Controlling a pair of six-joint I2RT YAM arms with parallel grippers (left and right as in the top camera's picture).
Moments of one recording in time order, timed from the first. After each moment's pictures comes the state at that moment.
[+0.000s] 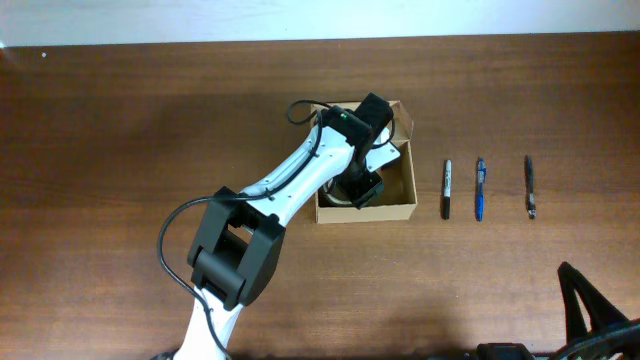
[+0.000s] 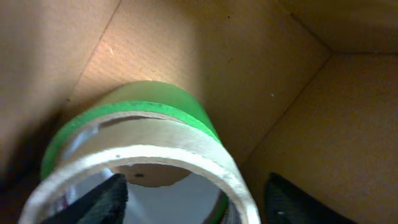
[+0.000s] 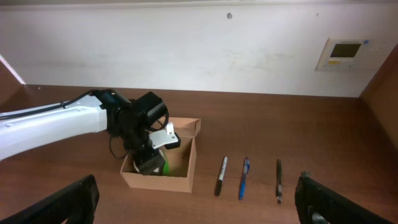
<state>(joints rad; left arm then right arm) -0.66 2.20 1.85 -1.09 0.12 0.27 -0.02 0.96 2.28 -1.69 -0.16 -0.01</state>
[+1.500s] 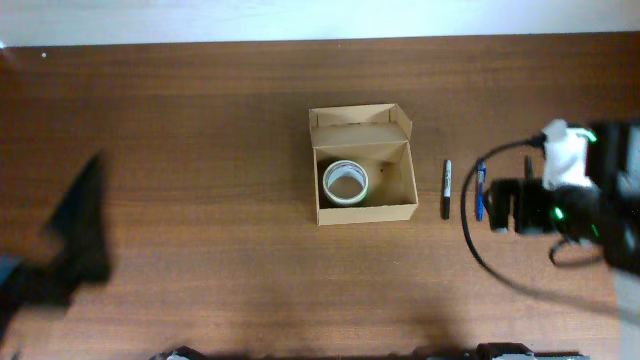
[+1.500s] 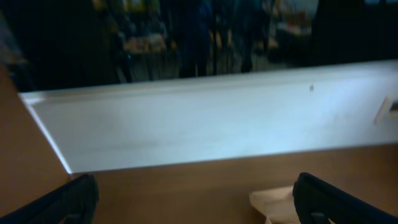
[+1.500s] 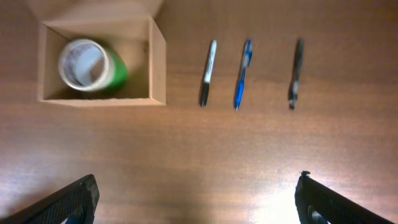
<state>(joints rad) -0.49 1.36 2.92 -1.68 -0.41 -0.02 -0.02 1.24 1.65 -1.54 -0.08 -0.01</state>
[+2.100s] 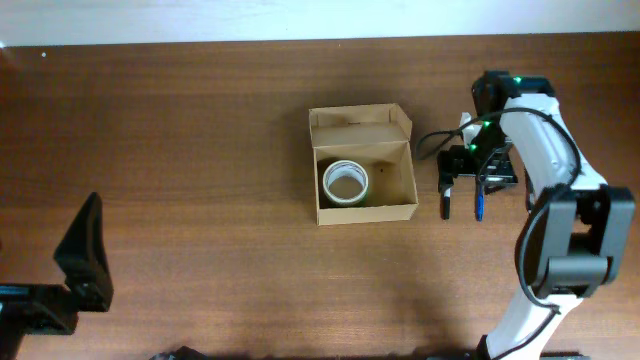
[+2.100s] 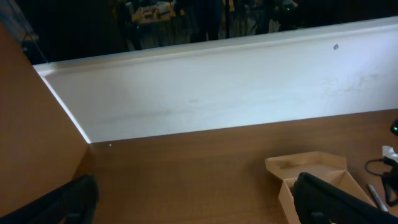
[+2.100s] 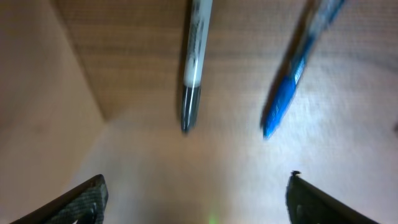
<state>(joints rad) -0.49 1.19 2.57 -1.65 -0.45 -0.03 -0.02 2.02 1.63 -1.35 -0.08 0.00</state>
